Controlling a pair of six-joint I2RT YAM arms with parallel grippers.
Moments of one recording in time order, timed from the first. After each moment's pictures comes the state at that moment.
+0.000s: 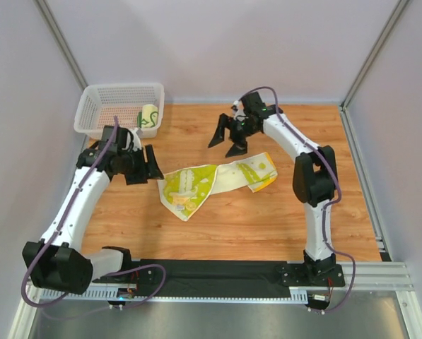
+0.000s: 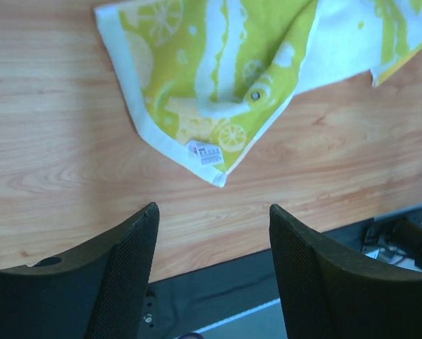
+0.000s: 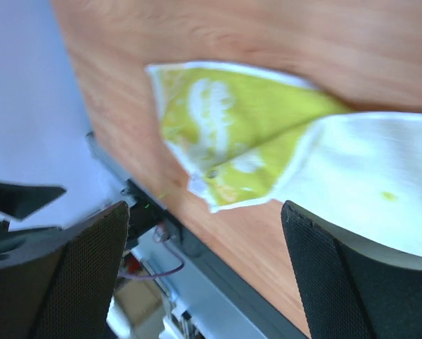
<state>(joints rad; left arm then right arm) -0.13 1.19 1.17 -0.95 0.30 -0.36 0.43 2.16 1.92 -0.78 -0.71 0.62</state>
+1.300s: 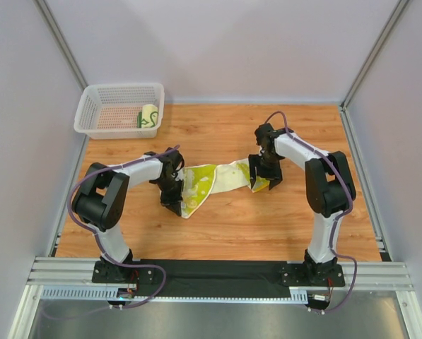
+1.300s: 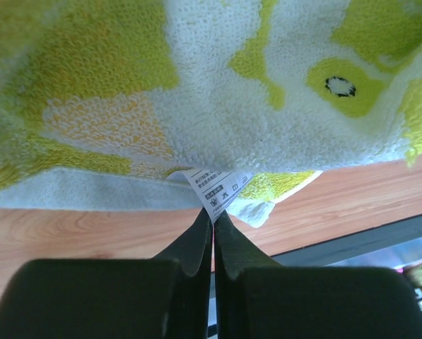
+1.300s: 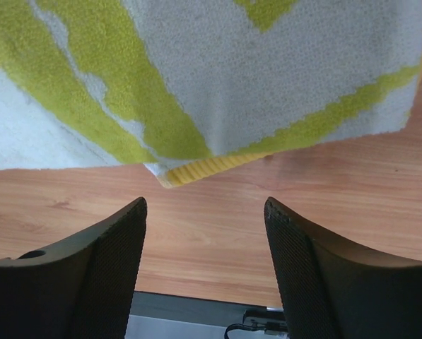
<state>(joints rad) -0.45 1.77 1.03 -0.81 0.30 -0.44 0.34 1.95 1.42 -0.96 -0.11 0.36</state>
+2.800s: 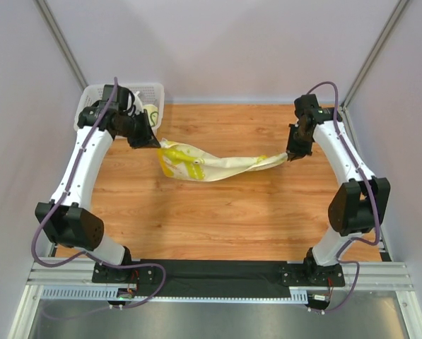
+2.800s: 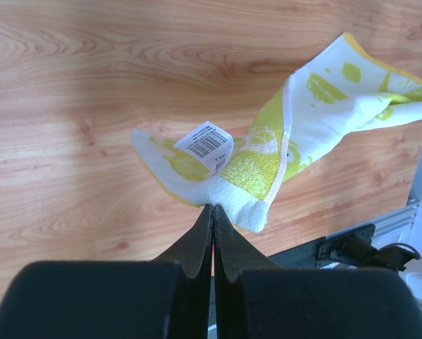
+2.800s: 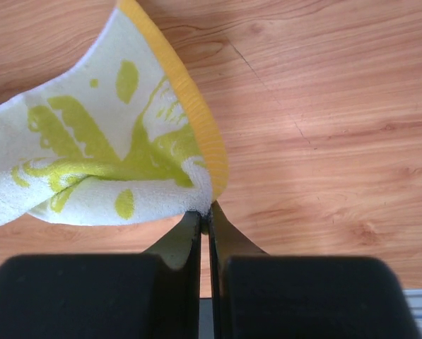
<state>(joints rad) -0.14 1.55 1.67 -1.10 0.35 -0.38 0.13 1.72 1.60 -1.11 0.03 0.37</state>
